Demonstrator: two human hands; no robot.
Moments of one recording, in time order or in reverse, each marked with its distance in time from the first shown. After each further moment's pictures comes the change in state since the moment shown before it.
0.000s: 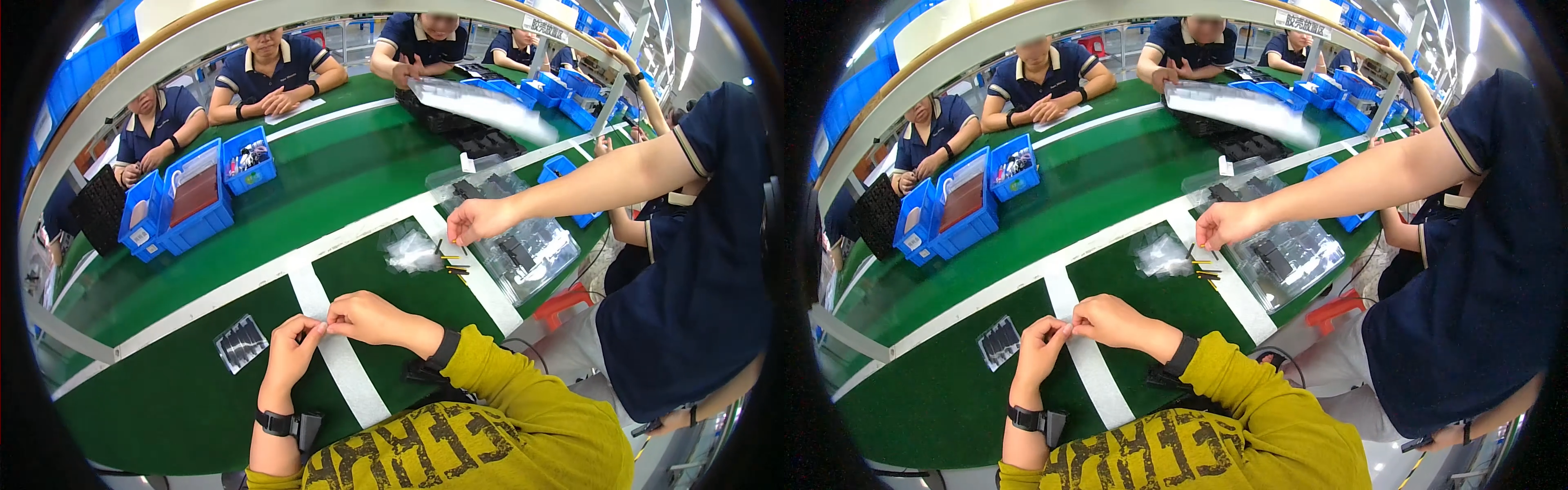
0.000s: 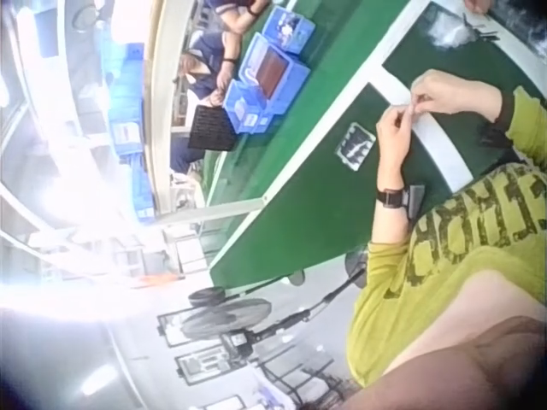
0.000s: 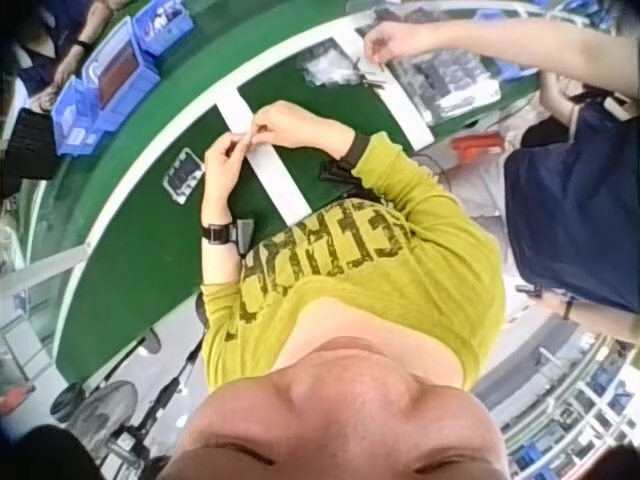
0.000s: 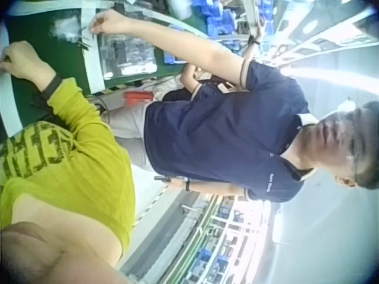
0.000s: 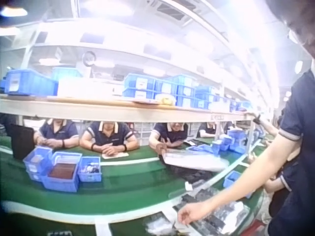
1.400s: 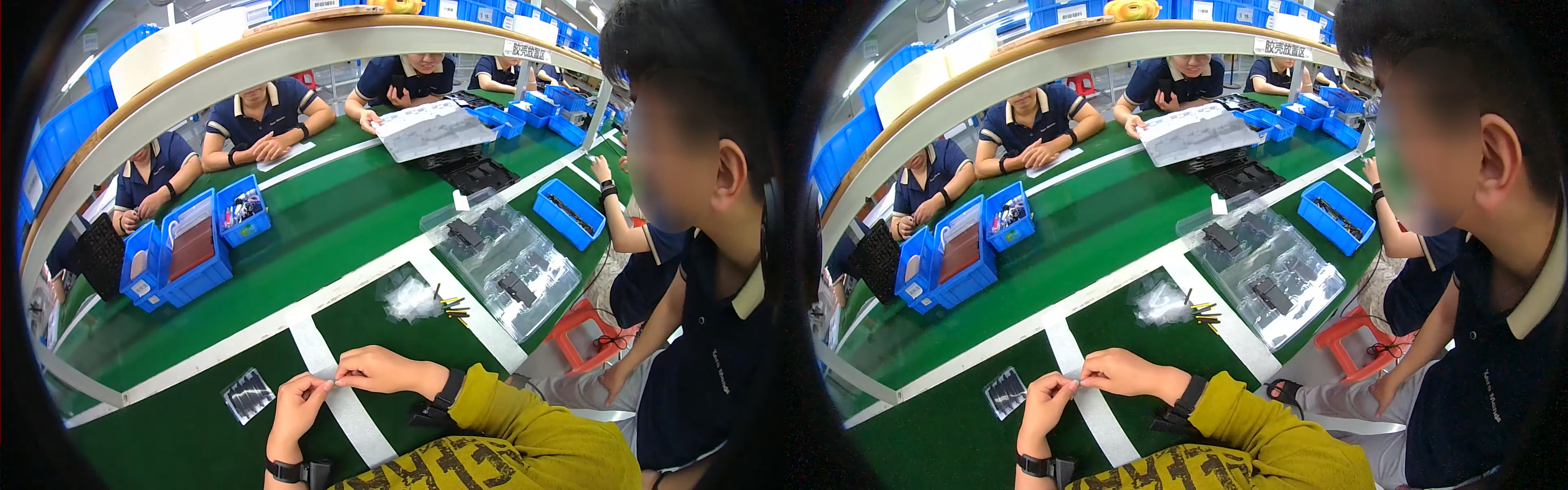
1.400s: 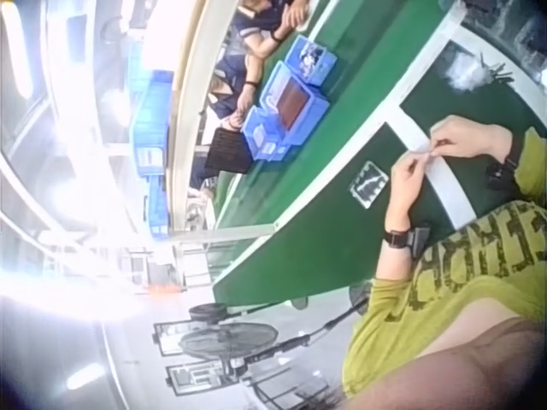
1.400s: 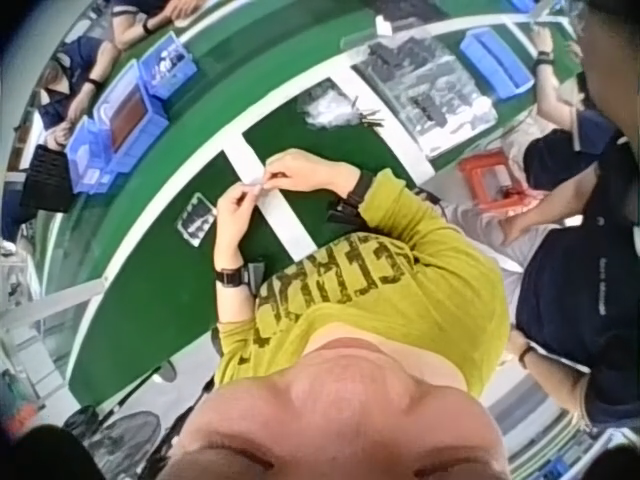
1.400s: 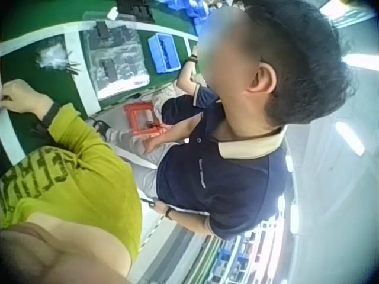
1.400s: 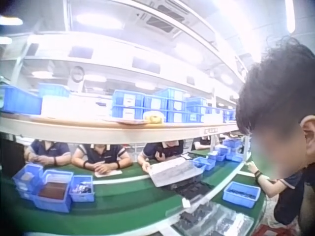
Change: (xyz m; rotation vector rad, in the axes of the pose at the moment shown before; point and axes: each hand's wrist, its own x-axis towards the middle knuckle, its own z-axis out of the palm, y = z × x) left_hand -0.002 0.002 -0.004 -0.027 -0.057 -0.076; right_hand -0.008 0.019 0.000 0.180 -0.038 -0.104
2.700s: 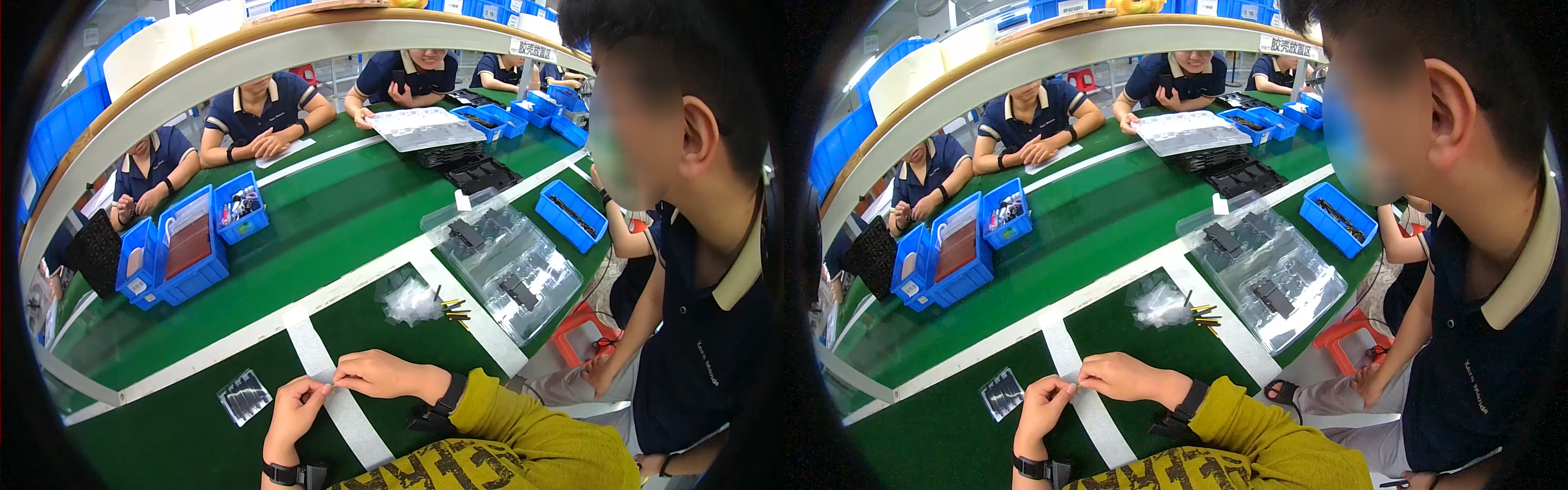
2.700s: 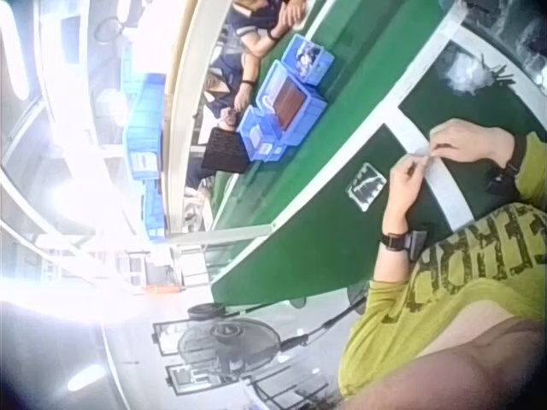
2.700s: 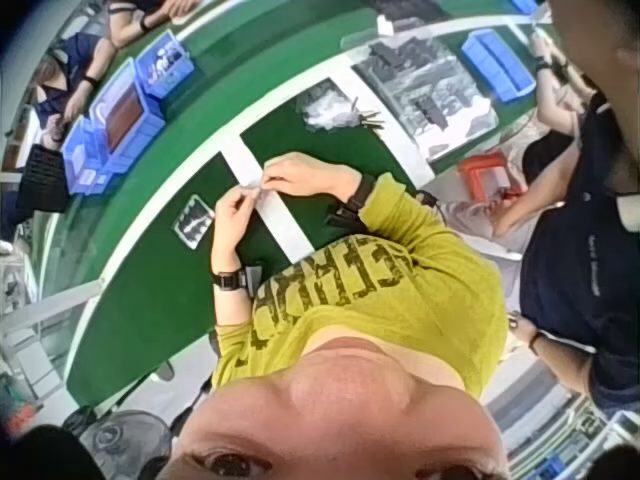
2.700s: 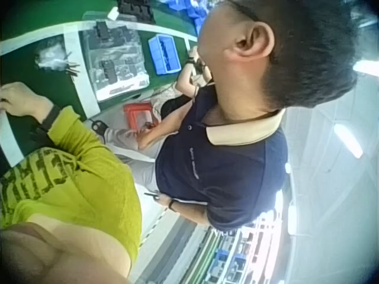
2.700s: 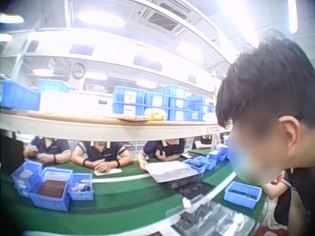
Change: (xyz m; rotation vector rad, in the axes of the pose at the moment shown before) left_hand 0.001 -0.001 0.000 0.013 -0.026 -0.026; right_hand -0.002 -0.001 -0.002 -0.076 0.019 -0.075
